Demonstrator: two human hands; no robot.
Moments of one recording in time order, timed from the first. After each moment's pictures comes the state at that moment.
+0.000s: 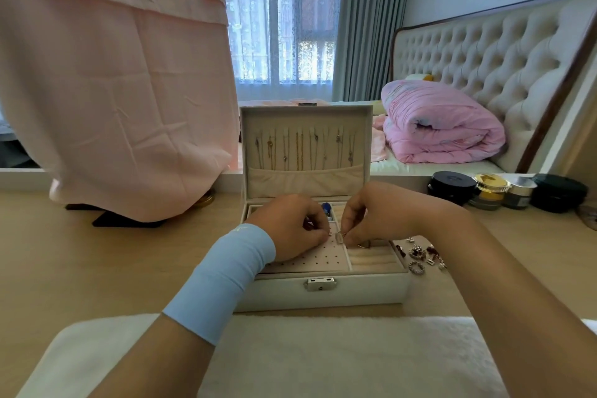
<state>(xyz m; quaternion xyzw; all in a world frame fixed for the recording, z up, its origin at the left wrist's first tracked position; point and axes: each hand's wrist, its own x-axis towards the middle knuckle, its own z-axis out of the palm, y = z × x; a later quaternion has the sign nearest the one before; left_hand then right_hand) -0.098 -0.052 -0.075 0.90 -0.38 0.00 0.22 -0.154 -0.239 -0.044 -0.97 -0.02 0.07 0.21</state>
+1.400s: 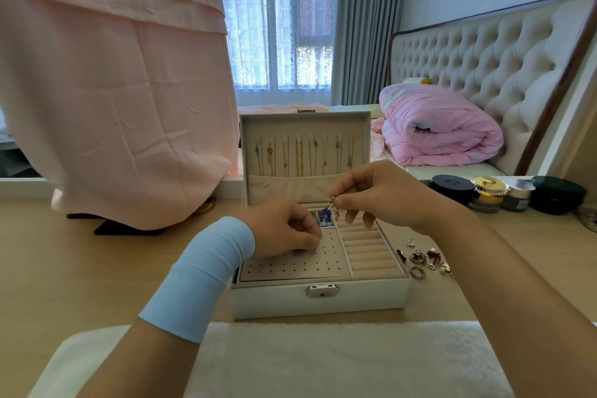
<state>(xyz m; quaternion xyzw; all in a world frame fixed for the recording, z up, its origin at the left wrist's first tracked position) -0.102 -0.036 -0.050 0.90 -0.33 -0.15 0.25 -0.156 -0.238 -0.035 -0.87 -0.04 -0.06 0.48</state>
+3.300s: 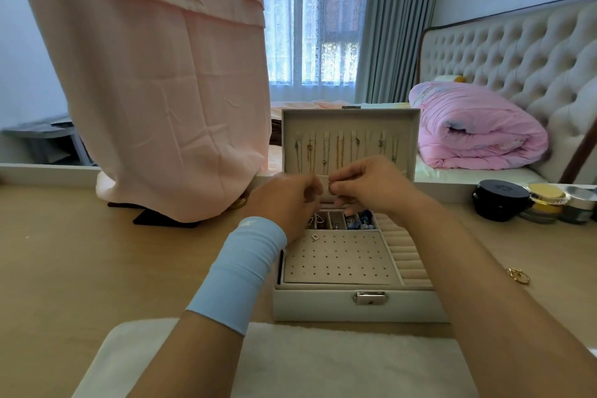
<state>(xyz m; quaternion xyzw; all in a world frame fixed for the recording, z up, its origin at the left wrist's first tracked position) -0.065 -0.006 -0.072 0.92 -0.27 0.18 0.22 -0.091 -0.182 -0.049 -0.84 0.01 -0.06 0.54</state>
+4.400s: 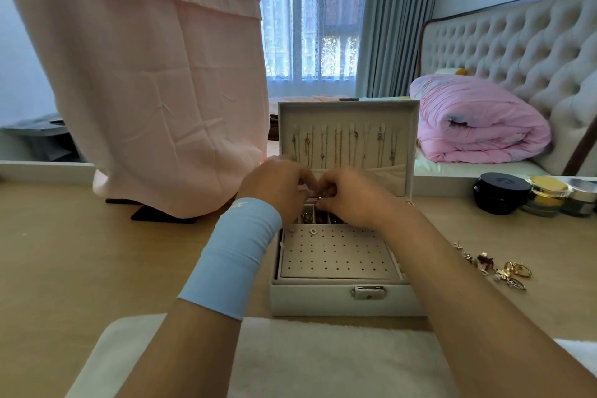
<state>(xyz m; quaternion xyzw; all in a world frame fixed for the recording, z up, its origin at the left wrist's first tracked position) -0.064 -0.007 -0.055 0.94 -0.25 0.16 0.18 -0.080 -0.166 -0.070 -0.96 -0.05 -0.08 0.25</state>
